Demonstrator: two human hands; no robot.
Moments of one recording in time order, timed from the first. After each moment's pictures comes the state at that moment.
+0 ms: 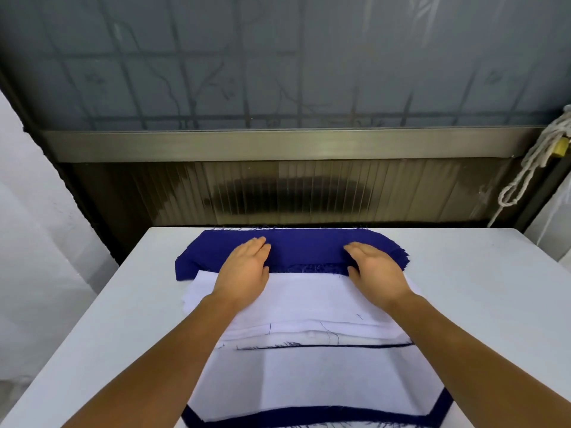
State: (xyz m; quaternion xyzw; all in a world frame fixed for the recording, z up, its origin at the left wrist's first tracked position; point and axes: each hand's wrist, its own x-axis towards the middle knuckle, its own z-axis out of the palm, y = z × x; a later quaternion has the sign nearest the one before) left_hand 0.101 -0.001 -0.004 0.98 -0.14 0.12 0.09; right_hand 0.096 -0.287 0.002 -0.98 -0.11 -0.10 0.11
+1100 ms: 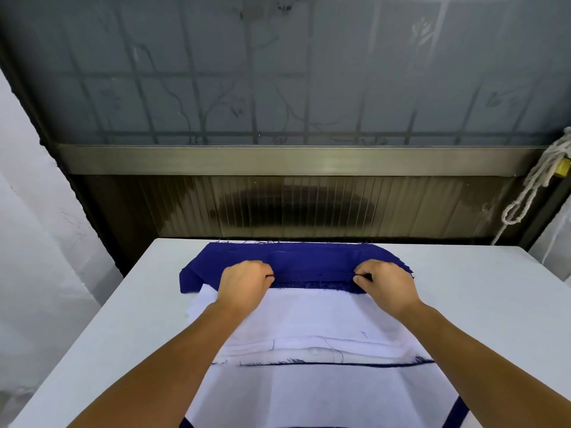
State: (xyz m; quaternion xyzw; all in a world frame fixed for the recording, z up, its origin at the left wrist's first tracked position) left_hand 0.107 -0.003 0.011 0.98 -0.10 0.14 0.06; right_hand 0.105 -0.295 0.014 -0.98 -0.06 -0.08 0.17
